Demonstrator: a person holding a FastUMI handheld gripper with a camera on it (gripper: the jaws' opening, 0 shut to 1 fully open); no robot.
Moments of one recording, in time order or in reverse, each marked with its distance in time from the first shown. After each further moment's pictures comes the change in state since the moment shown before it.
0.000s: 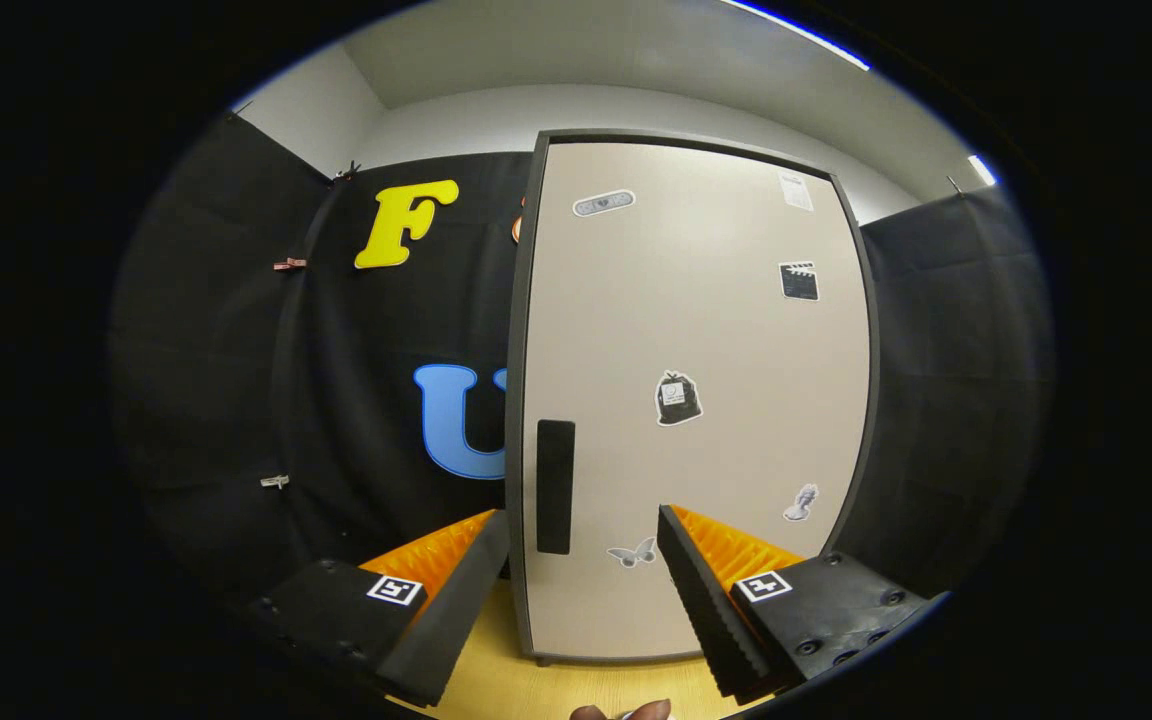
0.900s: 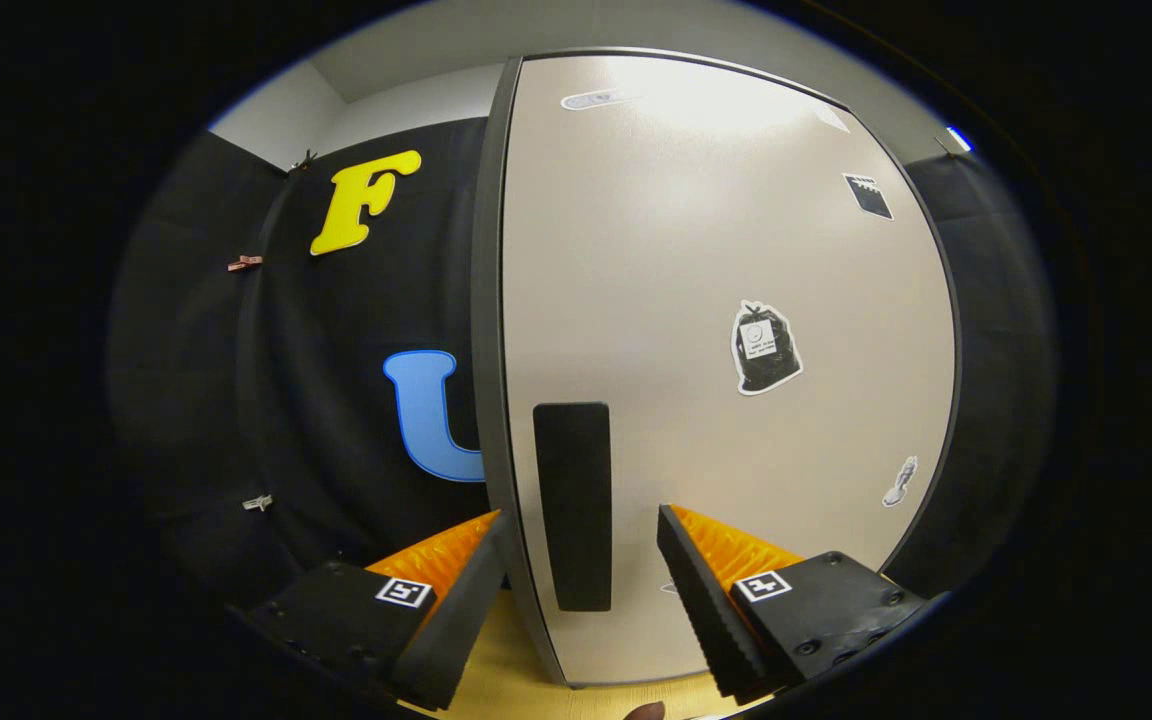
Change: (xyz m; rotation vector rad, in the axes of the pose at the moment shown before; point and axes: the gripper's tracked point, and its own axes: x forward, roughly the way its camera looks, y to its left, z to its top) arm 0.119 0.015 -0.039 0.087 0.062 -0.041
